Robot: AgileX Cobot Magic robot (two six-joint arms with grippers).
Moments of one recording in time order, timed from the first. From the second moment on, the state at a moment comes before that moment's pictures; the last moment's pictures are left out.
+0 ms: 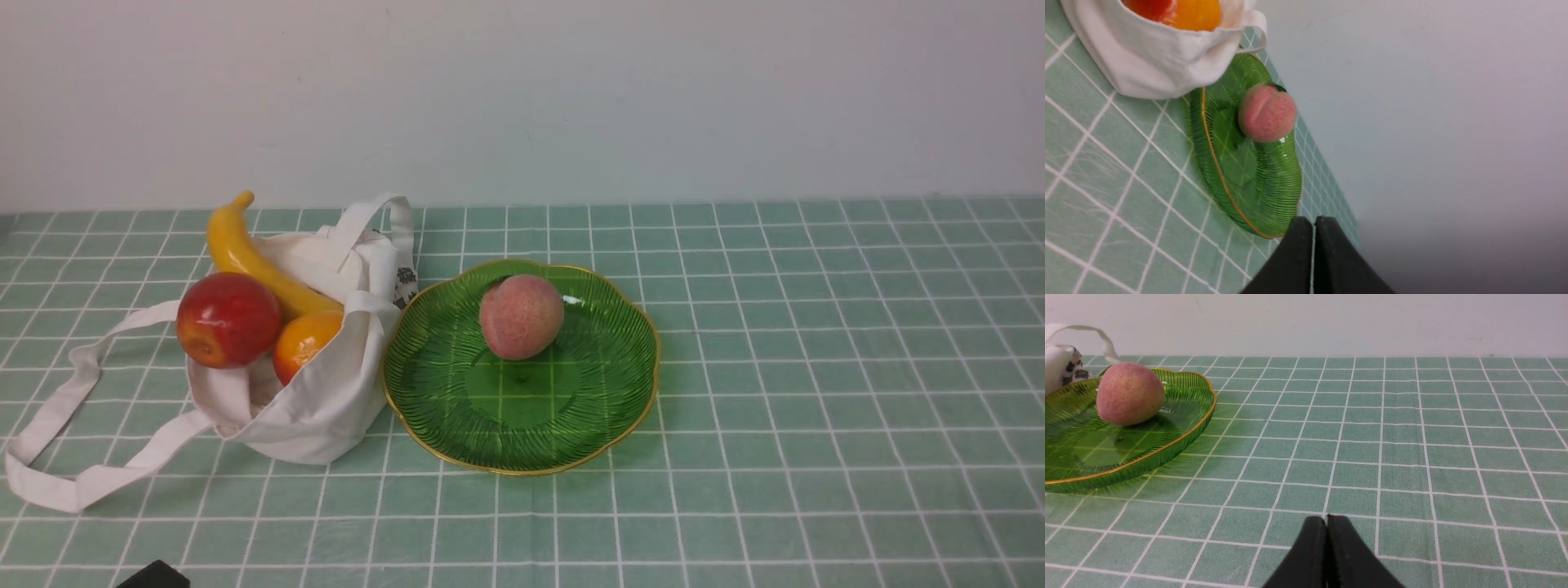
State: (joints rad) right arm 0.16 -0.01 0.02 -0.04 0.39 0.09; left arm -0.10 -0.01 0.03 -1.02 0.33 -0.25
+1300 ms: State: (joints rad) right arm 0.16 -0.01 0.02 -0.04 0.39 0.09; left arm -0.10 1.35 -1.07 0.04 0.83 -0.14
